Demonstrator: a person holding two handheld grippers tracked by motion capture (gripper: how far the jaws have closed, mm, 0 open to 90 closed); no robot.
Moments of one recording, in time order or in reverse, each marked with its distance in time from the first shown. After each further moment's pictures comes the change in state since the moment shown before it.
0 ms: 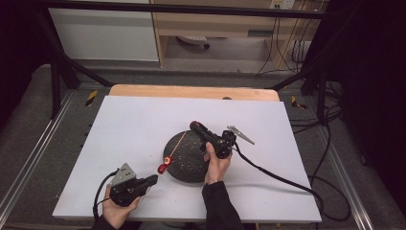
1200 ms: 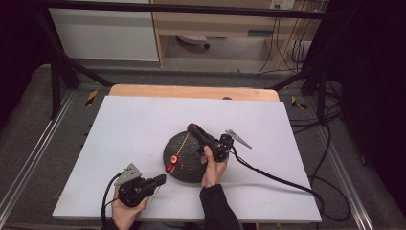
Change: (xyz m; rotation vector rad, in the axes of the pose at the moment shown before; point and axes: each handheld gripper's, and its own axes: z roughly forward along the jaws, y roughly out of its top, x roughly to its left) left arm -0.015 0.002 0.013 -0.062 -0.039 -0.113; right arm -0.002 -0.015 0.001 -0.030 0.053 0.015
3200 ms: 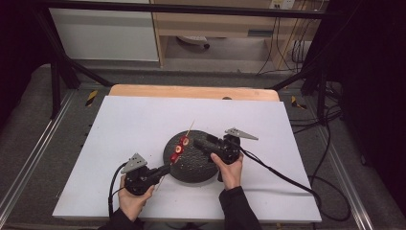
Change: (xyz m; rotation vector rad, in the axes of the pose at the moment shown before) left arm 0.006 0.025 0.016 -0.002 0.018 0.004; right arm 0.001 0.028 -0.026 0.356 -0.164 -0.252
